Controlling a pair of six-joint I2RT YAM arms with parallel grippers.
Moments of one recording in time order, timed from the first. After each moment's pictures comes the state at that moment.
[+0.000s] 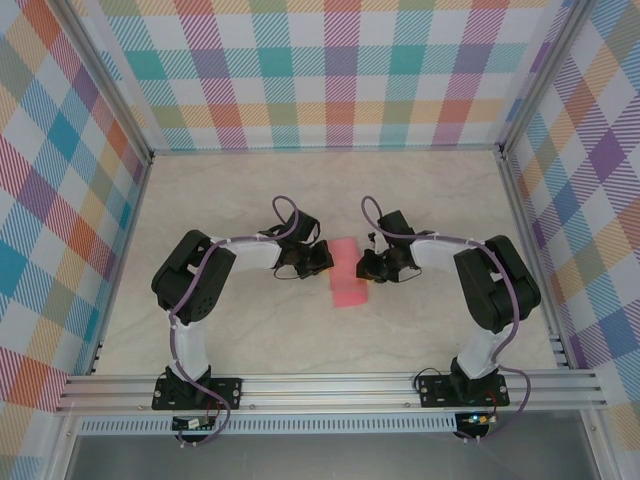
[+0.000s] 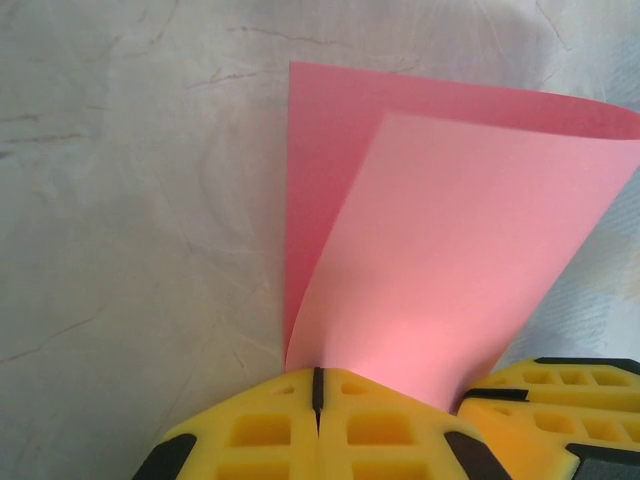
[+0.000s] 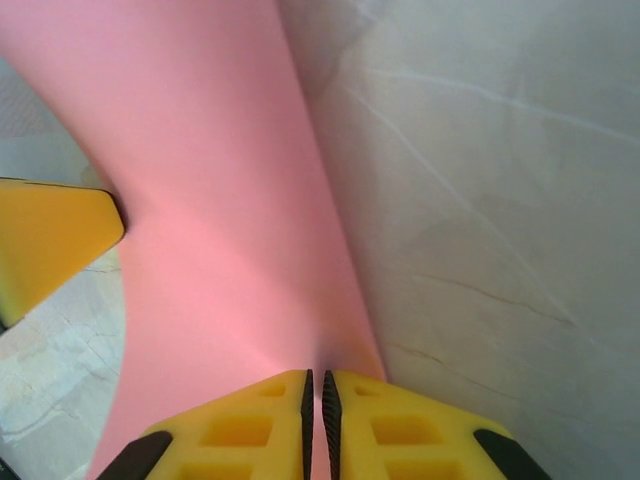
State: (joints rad) left arm -0.61 1.95 1.09 -0.15 0.36 -0.92; right arm 0.44 1.76 0.90 -0.33 -0.47 0.55
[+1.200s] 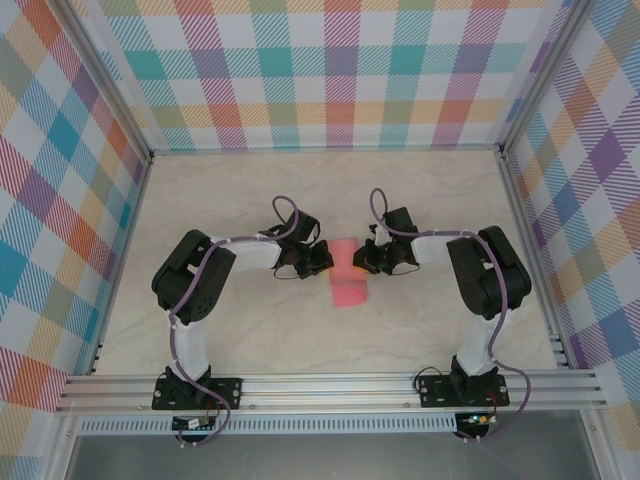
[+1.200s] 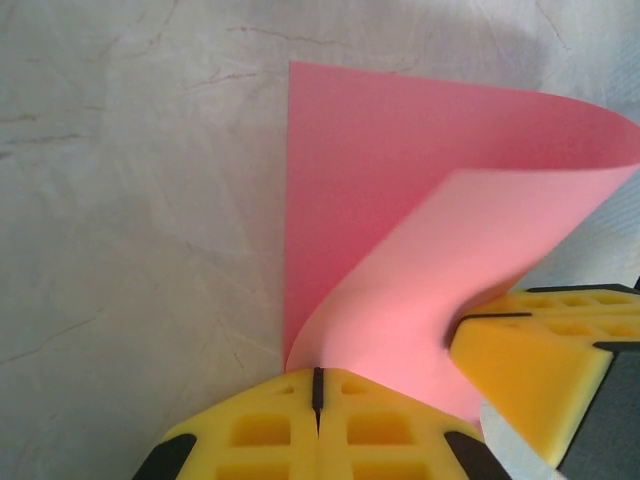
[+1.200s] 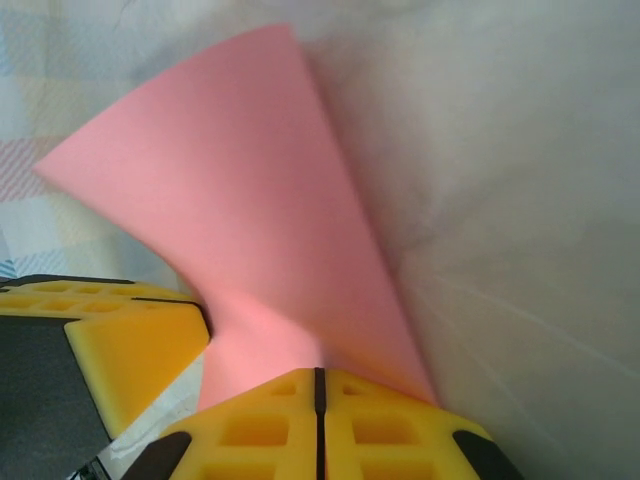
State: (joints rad) left arm -0.61 1.95 1.09 -0.15 0.37 -0.92; right arm 0.37 1.86 0.90 -0.10 -0.62 0.66
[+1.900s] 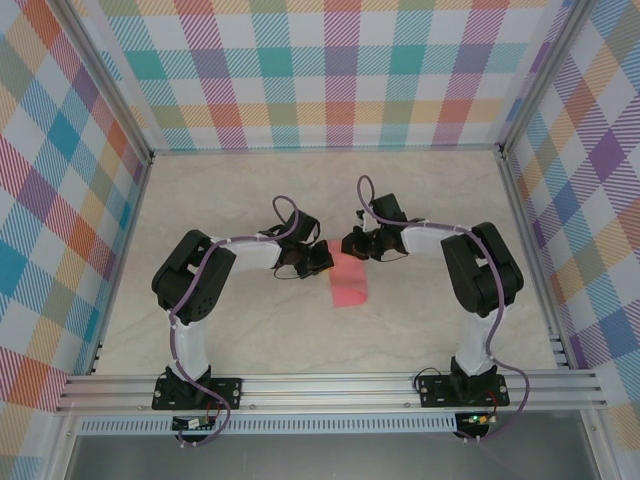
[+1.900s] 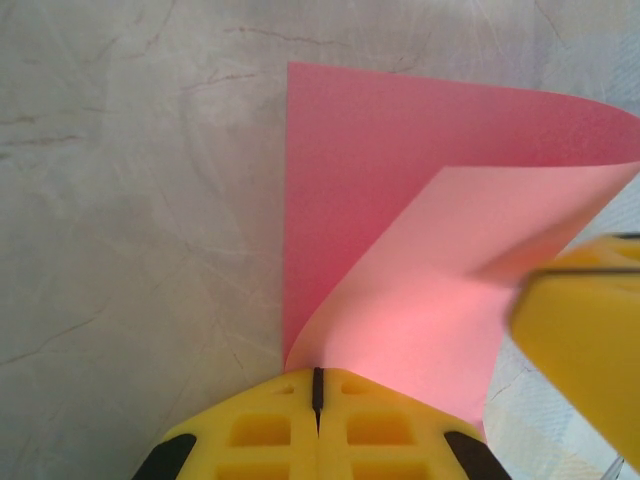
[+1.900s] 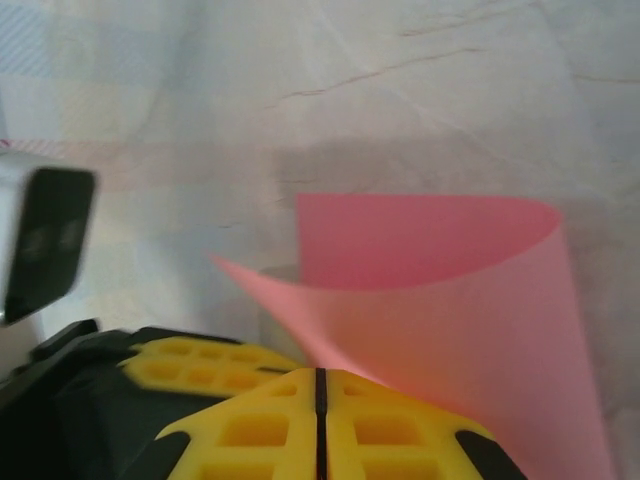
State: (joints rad) left arm -0.61 1.95 1.09 -0.15 0.37 -0.92; right arm 0.44 1.92 1.08 -0.14 -0.60 0.64
